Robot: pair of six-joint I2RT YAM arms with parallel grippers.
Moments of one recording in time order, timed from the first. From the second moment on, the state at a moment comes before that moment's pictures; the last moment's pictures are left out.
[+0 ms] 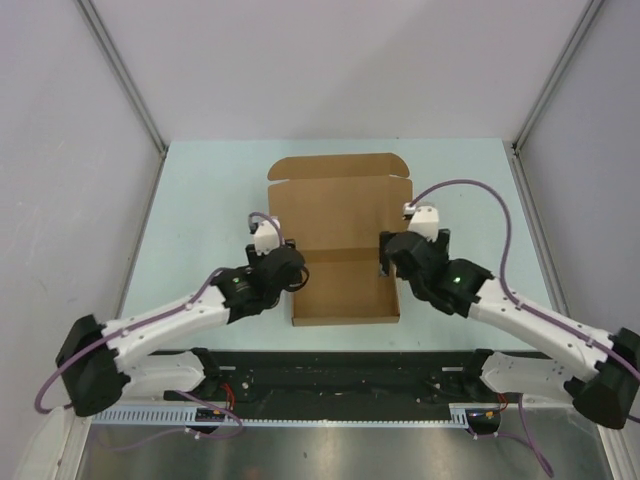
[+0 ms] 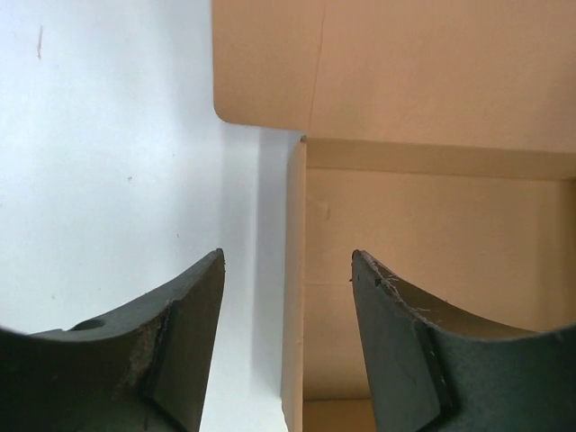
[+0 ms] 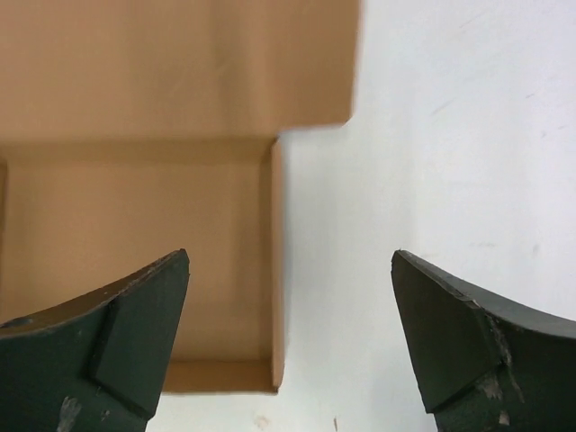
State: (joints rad) left arm -0.92 1.16 0.77 -0.44 -0.71 -0.78; right arm 0.92 1.10 0.92 -0.63 0.69 0.58
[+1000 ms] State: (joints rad) left arm -0.34 0.65 0.63 -0.08 -0.21 -0.58; right arm -0.01 1.55 0.86 0.55 -0.62 0.59
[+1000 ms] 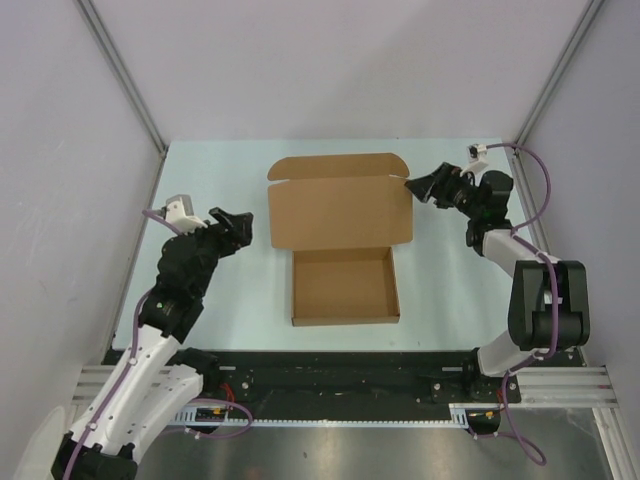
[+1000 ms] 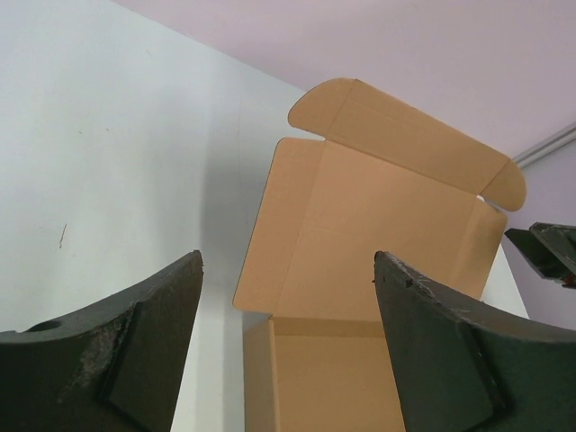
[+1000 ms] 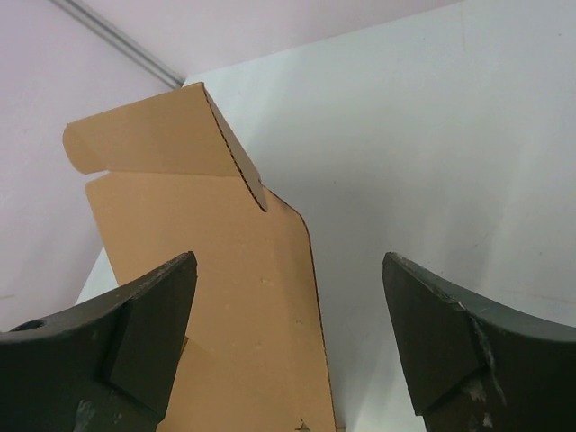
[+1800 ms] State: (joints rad) left arm -0.25 0.67 0.62 -0.09 -0.21 -0.59; right arm 0.08 1.68 0.94 0.53 -0.61 0.46
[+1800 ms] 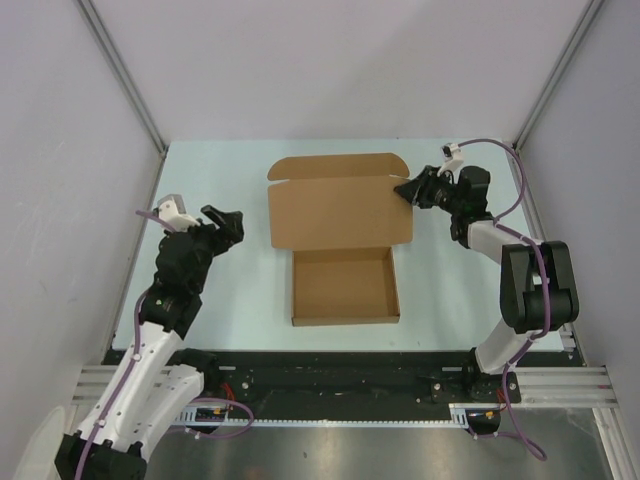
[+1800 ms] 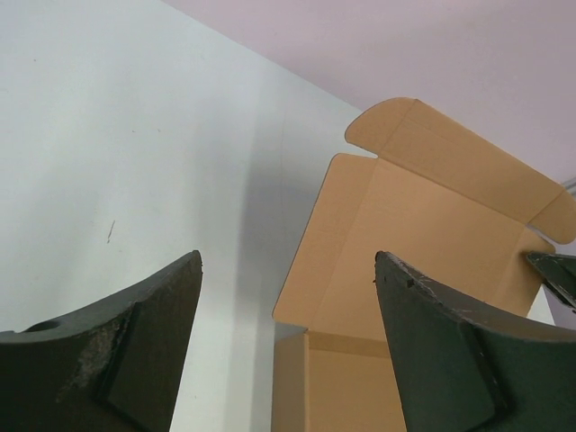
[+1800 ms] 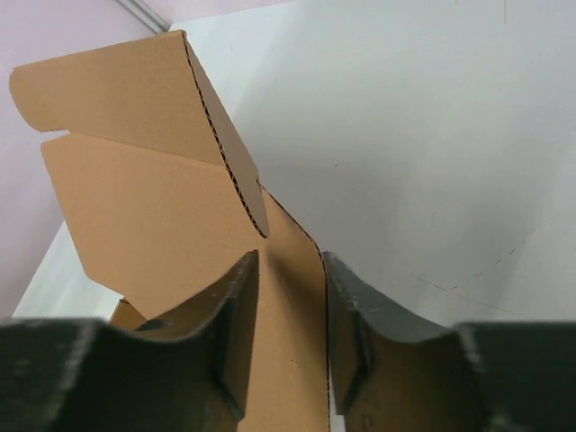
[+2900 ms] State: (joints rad) left arm -0.03 1.16 0.62 0.36 0.33 -0.50; right arm 0.26 1.47 0.92 0.34 -0.35 0.31
